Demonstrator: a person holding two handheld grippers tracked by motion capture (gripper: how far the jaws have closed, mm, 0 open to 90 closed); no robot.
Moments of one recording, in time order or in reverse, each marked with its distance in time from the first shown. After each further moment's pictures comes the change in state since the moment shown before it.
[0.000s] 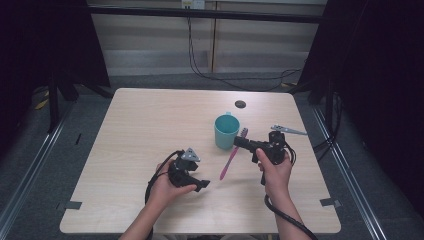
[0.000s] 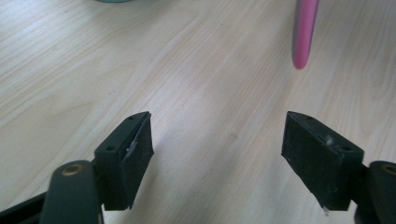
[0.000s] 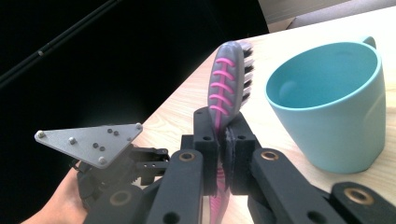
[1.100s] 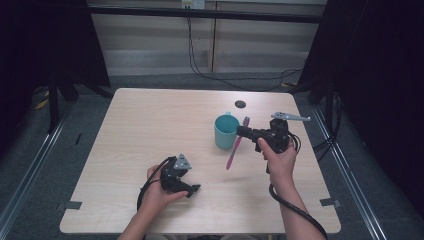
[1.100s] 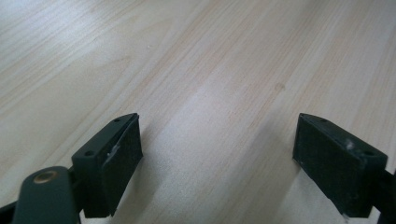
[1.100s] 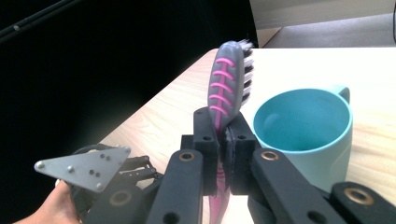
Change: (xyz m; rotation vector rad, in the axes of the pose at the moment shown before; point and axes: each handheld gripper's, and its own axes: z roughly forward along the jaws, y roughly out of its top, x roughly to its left) left arm 0.007 -0.032 0.001 -0.004 0.113 0.068; right arm 0.012 0.037 -0.003 0.035 -0.061 -0.134
